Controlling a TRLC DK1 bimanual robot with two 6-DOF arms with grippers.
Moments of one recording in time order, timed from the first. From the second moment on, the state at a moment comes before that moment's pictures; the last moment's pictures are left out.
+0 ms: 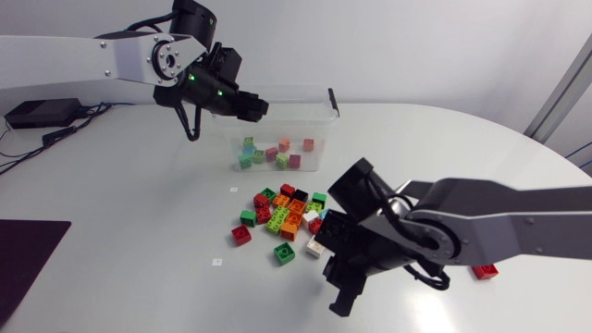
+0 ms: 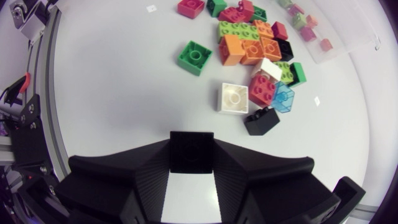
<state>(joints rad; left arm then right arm) -0.34 1.92 1.59 -0.41 0.18 0.05 0.76 1.51 0.77 -0.45 -0.04 -0.31</state>
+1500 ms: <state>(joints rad) -0.31 1.47 0.98 -0.17 0.15 0.34 0.40 1.95 1.65 -0.36 -0.15 -0.20</state>
